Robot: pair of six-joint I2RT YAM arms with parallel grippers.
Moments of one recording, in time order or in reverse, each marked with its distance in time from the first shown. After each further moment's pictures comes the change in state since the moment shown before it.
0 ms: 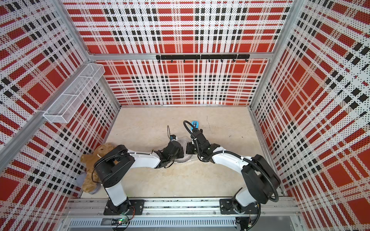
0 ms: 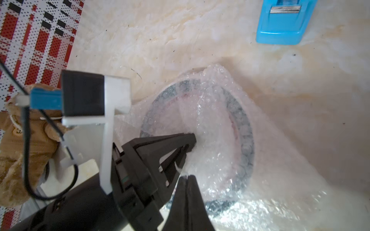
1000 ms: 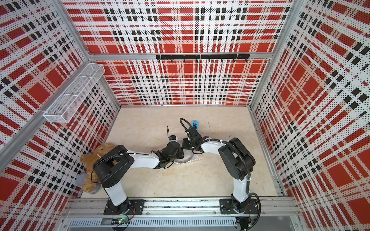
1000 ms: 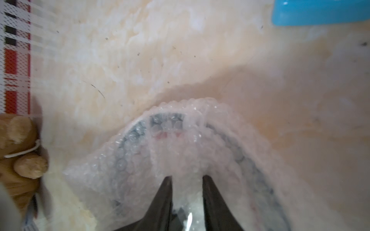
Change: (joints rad) left arm 0.001 -0.012 -0.023 0.025 0.032 0.004; right arm -0.059 0.333 0.195 0.050 -0.094 0.073
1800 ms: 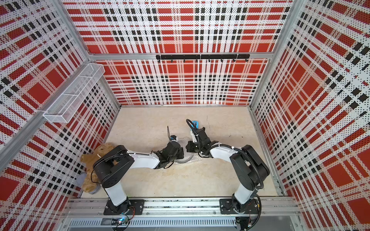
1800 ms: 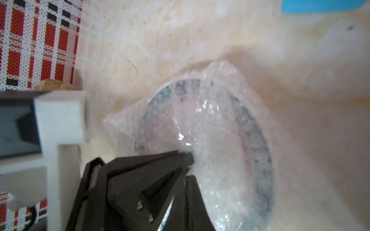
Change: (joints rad) left arm -0.002 0.000 0.000 0.000 0.004 0.010; right arm -0.040 -0.189 -0.203 0.048 -0.179 -0.109
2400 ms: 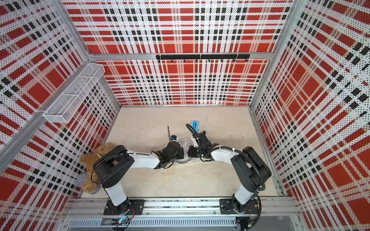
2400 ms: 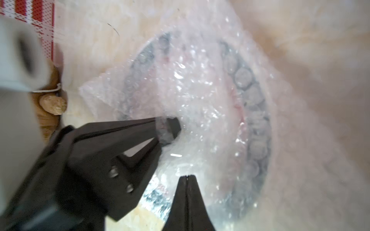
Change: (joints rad) left arm -0.002 0.000 0.005 -0.008 0.003 0.000; right arm 0.012 -0.069 -0.061 -0.050 0.001 -0.024
